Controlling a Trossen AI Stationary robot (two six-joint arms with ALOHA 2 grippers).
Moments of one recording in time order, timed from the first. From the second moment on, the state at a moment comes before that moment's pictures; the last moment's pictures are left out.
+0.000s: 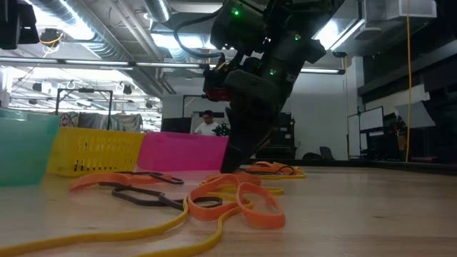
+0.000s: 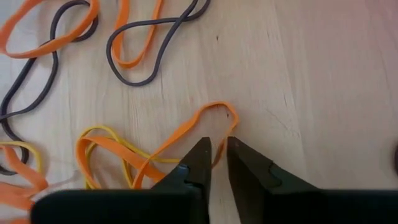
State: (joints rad) left arm -0.68 1.13 0.88 -0.79 -0.21 -1.22; right arm 0.13 2.05 1.34 -0.34 -0.06 0.31
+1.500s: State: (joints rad) left arm -0.68 1.13 0.88 -0.74 -0.29 -1.11; right arm 0.03 2.07 1.62 -0.43 -0.17 0.28
